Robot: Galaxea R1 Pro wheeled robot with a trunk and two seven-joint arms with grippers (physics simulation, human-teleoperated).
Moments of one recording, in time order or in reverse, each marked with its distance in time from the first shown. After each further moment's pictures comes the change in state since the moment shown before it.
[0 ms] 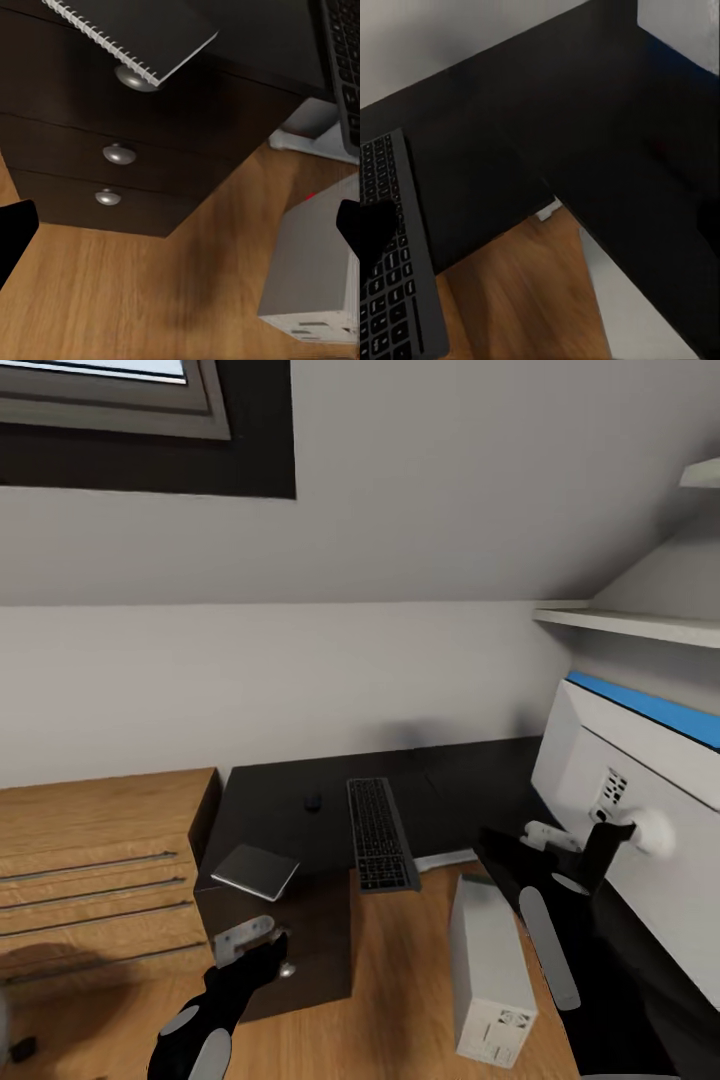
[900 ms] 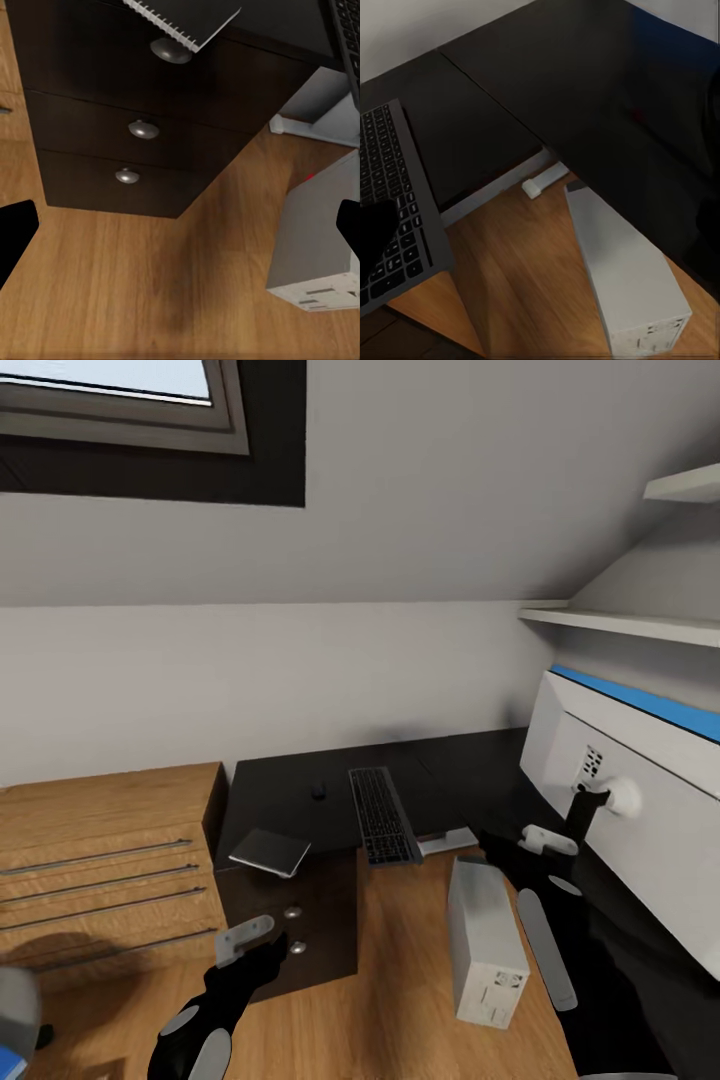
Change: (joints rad) left arm 0.000 0.000 0.000 0.000 0.000 0.000 0.000; right arm 0.000 0.000 0.003 0.030 0.001 -0.006 0.000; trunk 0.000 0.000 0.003
